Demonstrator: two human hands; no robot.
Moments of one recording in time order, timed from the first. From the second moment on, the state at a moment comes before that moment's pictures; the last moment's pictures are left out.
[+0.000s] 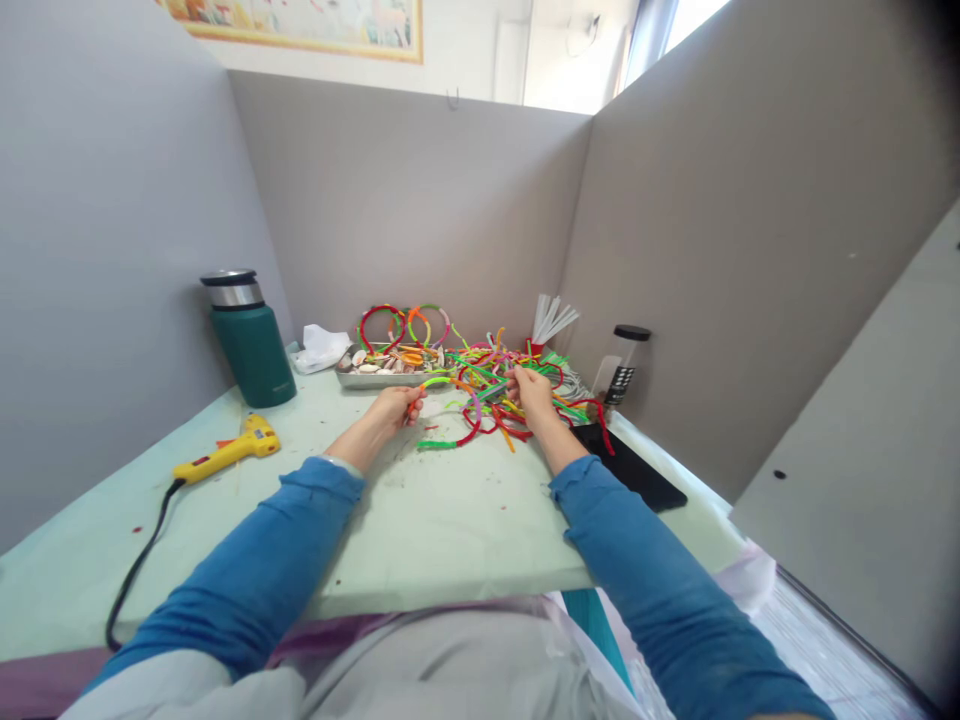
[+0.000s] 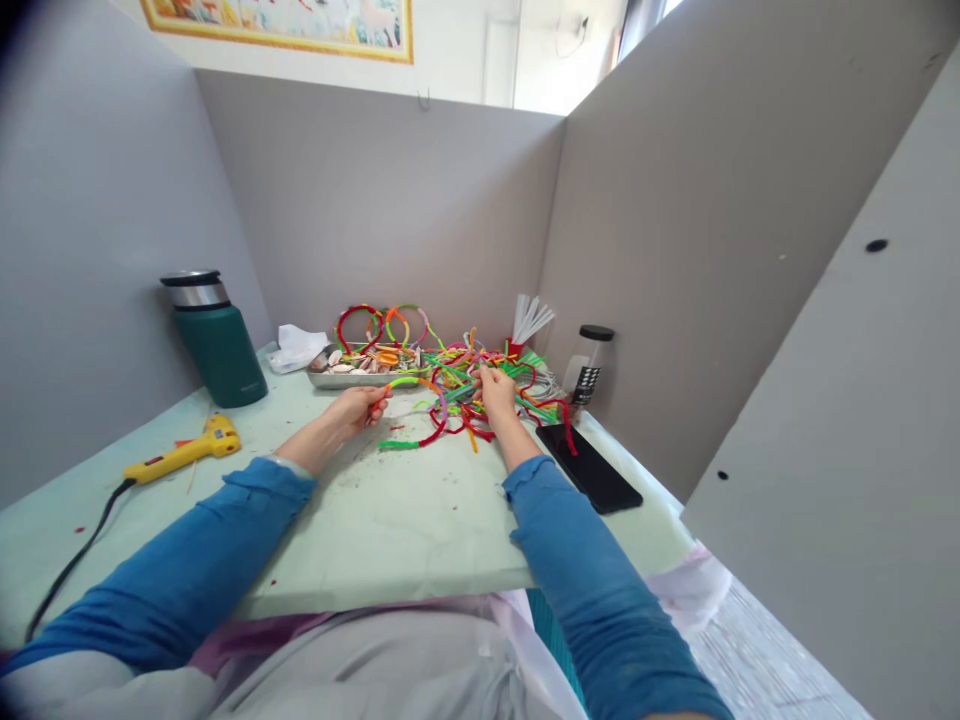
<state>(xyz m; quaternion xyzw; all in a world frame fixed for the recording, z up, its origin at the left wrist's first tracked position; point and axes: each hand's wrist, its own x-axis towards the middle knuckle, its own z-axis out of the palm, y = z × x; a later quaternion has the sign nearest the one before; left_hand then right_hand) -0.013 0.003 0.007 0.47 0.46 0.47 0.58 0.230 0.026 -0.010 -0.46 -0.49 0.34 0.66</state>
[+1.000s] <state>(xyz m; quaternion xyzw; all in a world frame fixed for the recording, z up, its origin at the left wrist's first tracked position) -0.008 -0.004 0.003 0.54 0.51 0.33 0.59 0.229 0.024 -0.022 -0.60 -0.73 0.01 0.33</state>
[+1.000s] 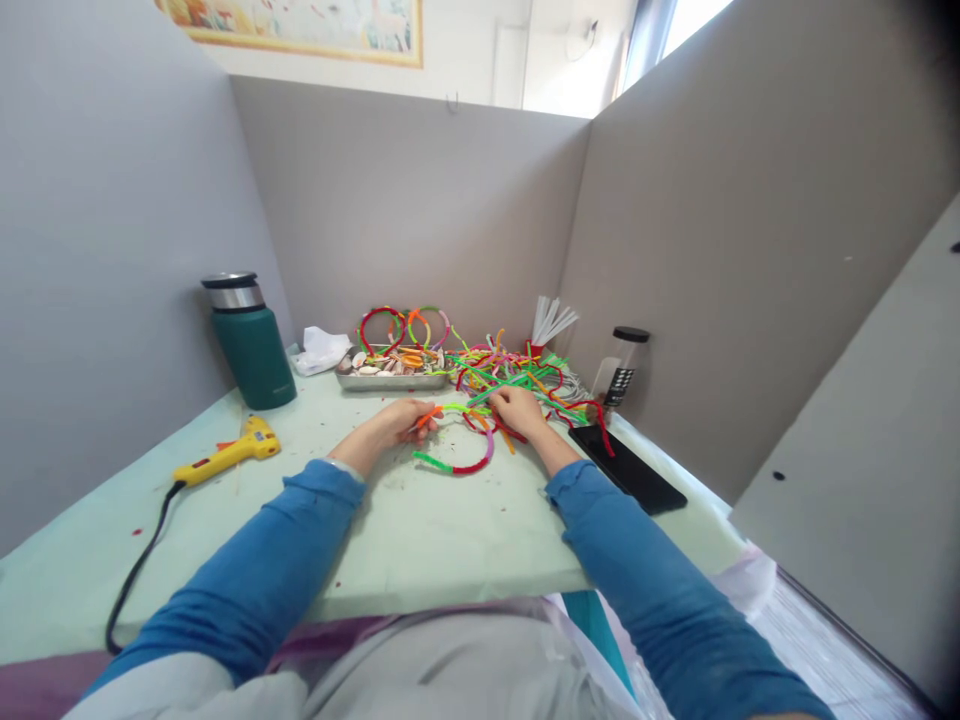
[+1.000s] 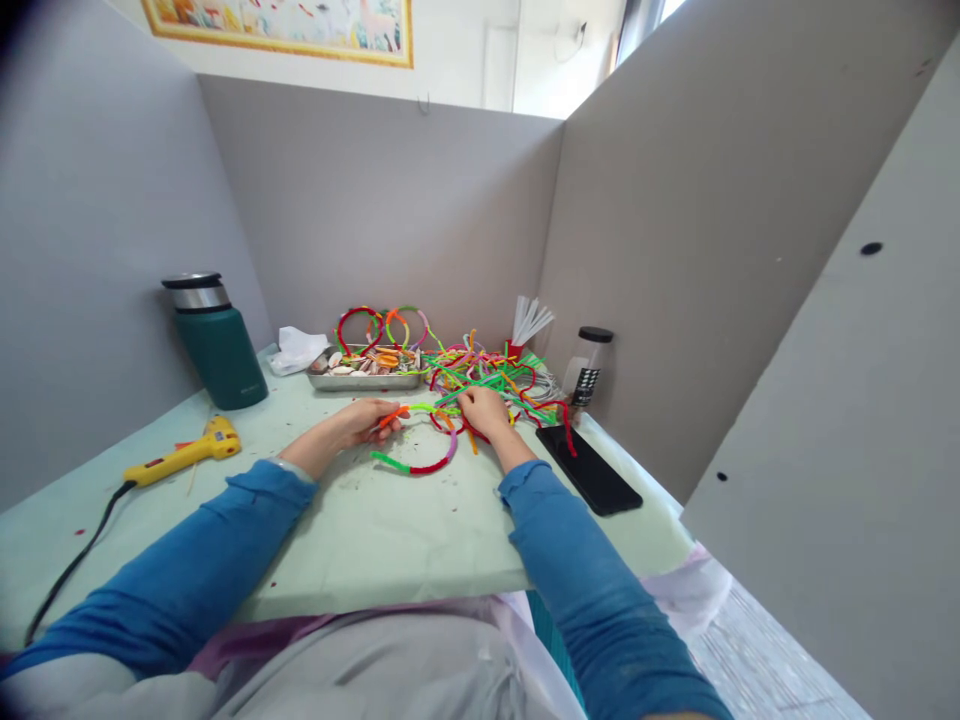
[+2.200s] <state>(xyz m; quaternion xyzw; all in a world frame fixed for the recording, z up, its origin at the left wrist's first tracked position) -0.006 -0.008 0.004 0.55 0.50 0.32 0.58 0.250 0.036 -0.013 -0.55 -0.55 0.12 0.61</state>
